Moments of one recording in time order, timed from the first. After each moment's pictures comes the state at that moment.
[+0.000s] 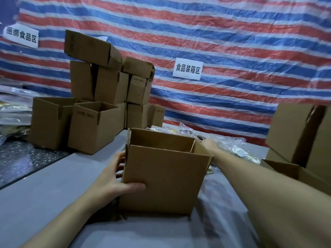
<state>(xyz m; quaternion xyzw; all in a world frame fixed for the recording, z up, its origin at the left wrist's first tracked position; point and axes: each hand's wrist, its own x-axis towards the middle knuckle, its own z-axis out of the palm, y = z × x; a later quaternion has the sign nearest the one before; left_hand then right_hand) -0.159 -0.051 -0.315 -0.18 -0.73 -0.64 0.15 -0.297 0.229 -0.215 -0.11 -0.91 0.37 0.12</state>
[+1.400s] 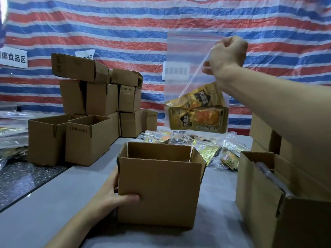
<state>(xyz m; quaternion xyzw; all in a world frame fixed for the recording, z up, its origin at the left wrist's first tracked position) -0.142 -0.042 -0.316 -0.20 -0.74 -0.63 0.09 -0.169 0.216 0.010 0.05 -0.65 0.58 0.48</state>
